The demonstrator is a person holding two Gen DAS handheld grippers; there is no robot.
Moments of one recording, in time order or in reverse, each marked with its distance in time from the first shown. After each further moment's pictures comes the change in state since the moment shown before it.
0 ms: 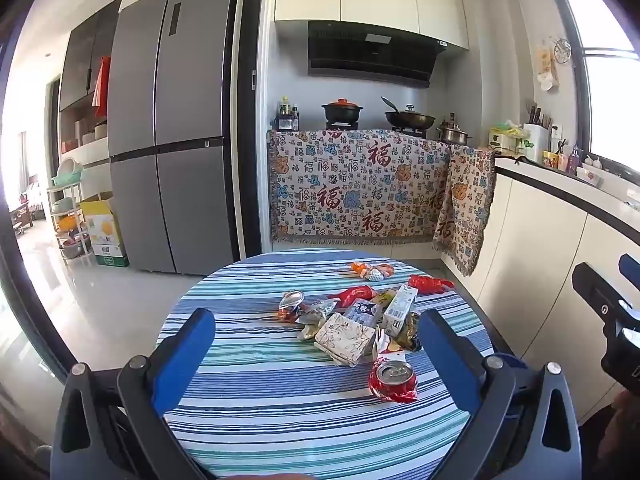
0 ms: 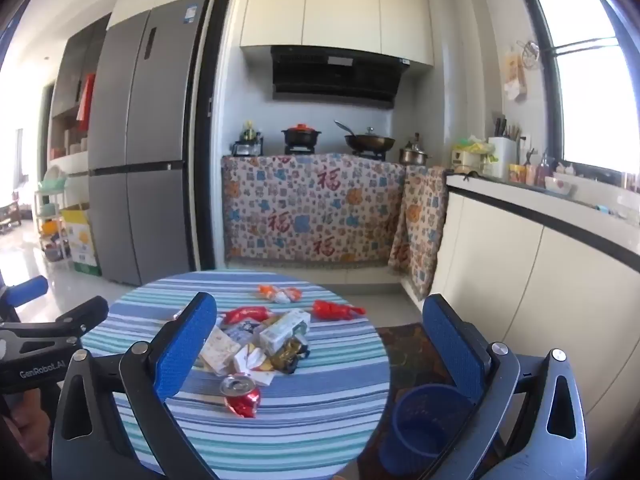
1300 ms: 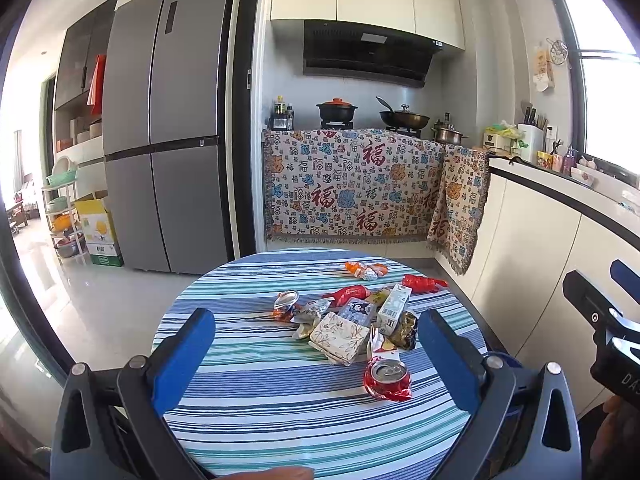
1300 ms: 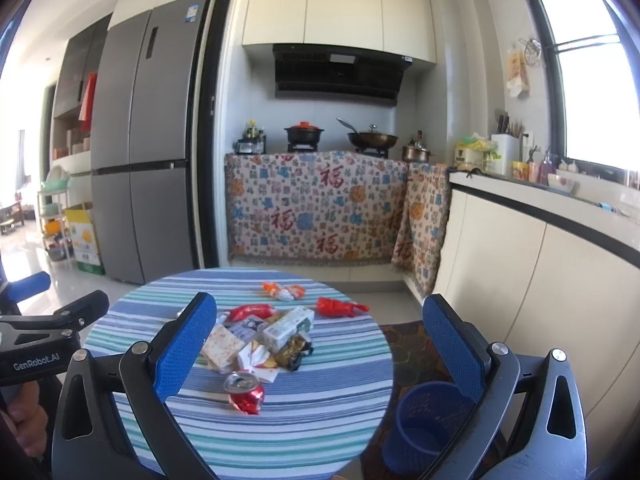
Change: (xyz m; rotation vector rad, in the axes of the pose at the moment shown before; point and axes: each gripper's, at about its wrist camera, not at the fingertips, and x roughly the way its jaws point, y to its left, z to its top) left arm -0.008 0.005 0.001 -0.018 -0.013 -0.040; right arm -0.001 0.000 0.000 0.012 0.016 0.015
